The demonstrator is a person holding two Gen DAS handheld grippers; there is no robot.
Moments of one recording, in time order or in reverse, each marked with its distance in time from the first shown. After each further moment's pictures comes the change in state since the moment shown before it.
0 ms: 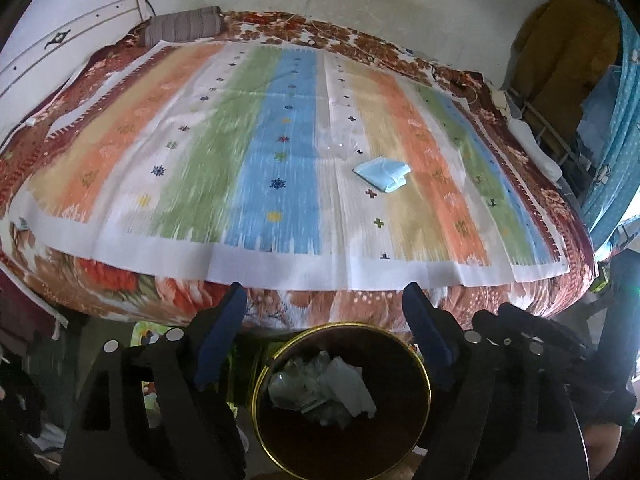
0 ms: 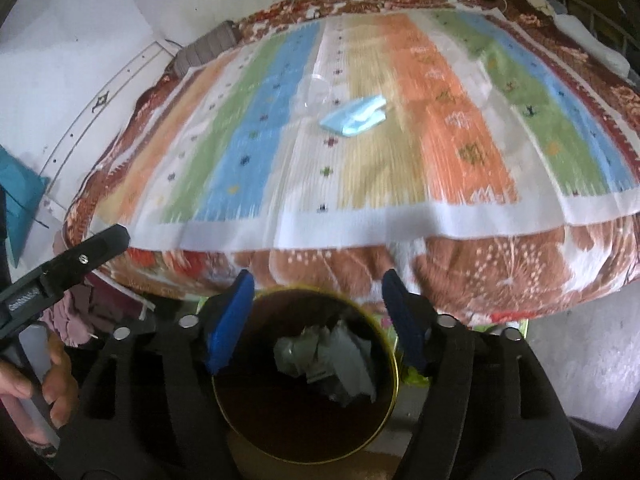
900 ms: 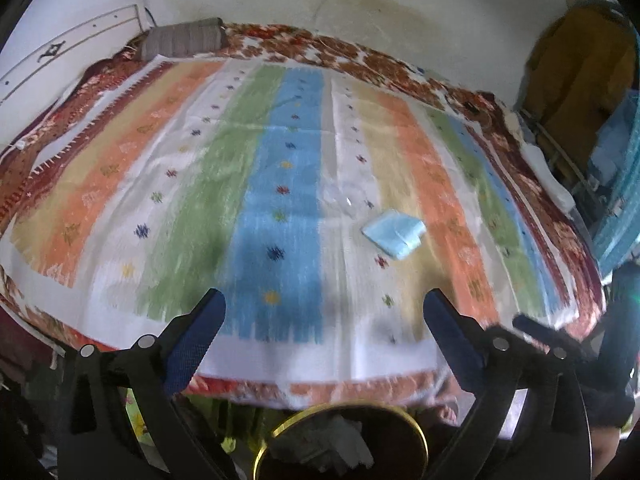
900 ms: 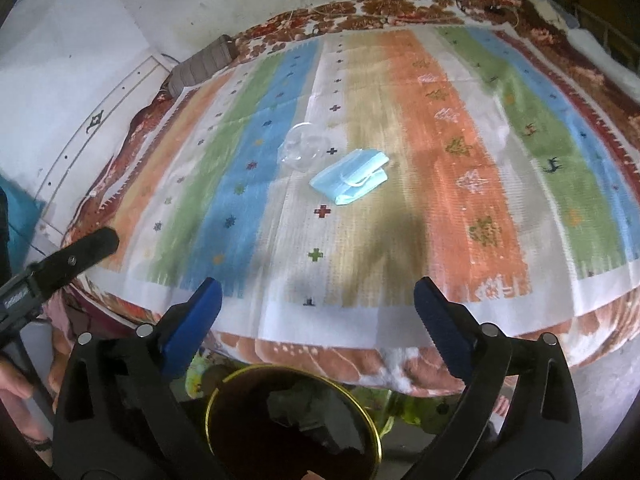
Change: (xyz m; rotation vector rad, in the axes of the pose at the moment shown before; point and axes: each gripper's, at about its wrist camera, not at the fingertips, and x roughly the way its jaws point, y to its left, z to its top) left arm 0.044 0.001 0.084 -0.030 -0.061 0.028; right arm 0.043 -0.020 0.087 0.009 -0.019 0.014
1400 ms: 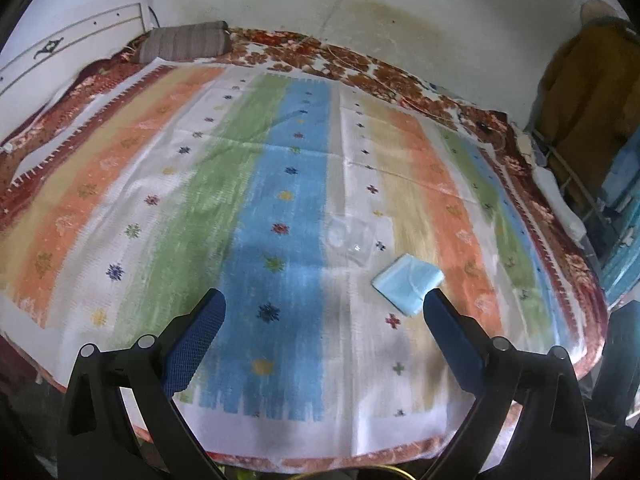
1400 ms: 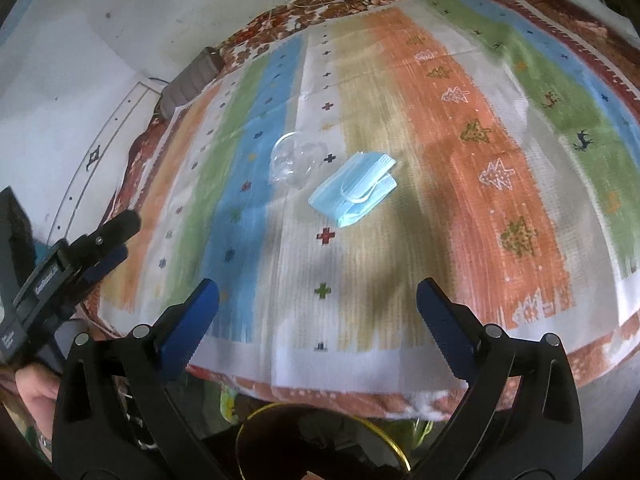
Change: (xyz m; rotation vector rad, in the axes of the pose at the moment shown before) left arm 0.055 0.003 0.040 -0.030 -0.043 -0.001; right arm 0.047 -0.021 0.031 0.141 0.020 0.075
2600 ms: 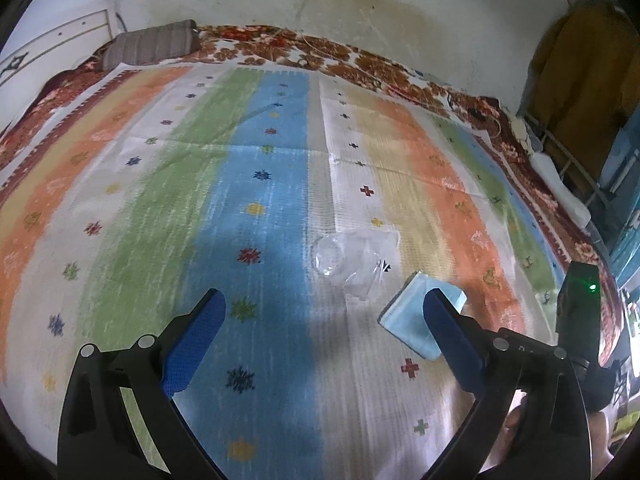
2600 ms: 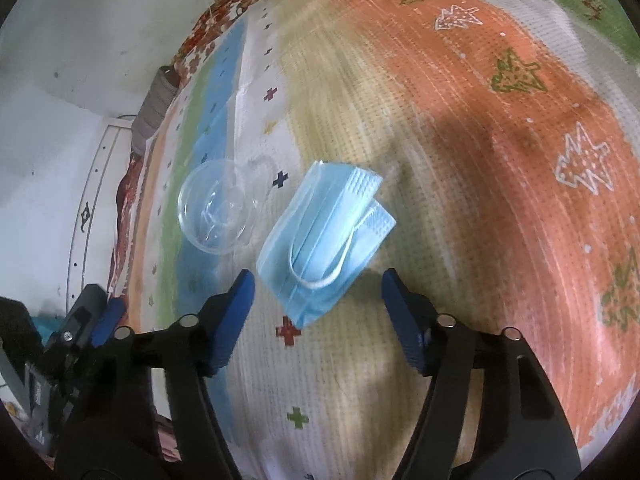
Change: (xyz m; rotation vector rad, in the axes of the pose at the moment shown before) left arm 0.092 -0.009 0.019 0.082 0.016 -0.053; right arm 0.129 -0.056 0.053 0.266 0.081 0.099
